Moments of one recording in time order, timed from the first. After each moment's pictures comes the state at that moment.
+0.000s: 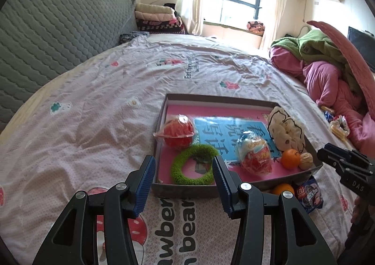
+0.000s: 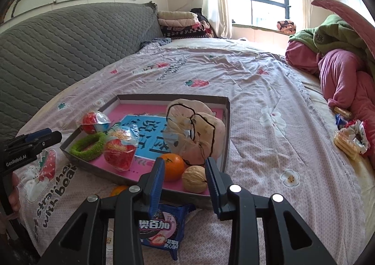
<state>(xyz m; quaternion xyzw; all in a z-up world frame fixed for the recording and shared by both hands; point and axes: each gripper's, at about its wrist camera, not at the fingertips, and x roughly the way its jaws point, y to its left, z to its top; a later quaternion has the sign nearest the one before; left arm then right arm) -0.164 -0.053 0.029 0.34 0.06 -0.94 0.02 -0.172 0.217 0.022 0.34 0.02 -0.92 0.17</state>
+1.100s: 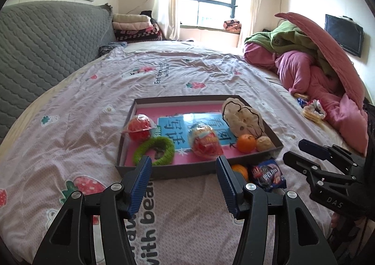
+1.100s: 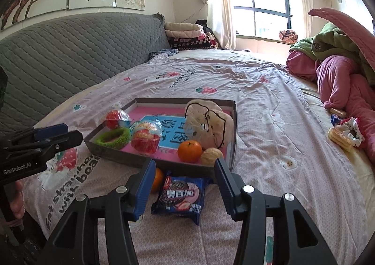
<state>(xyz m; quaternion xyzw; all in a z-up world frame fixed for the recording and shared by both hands) -0.115 0.007 0.049 0.33 0.02 -0.94 -0.04 -0.110 0.215 0.030 0.31 0.02 -0.93 0.18</state>
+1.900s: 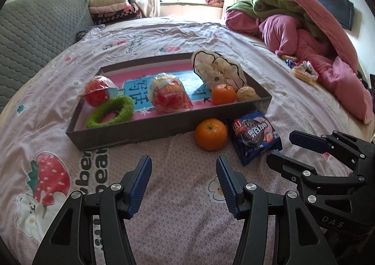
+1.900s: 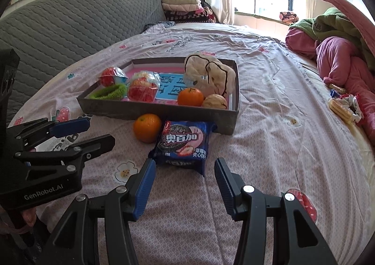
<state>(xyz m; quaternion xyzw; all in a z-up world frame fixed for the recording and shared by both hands) -0.122 0.055 -0.014 0.39 -0.02 -0.92 -0.08 -0.095 0.209 -0.012 0.39 0.04 -0.91 0.16</state>
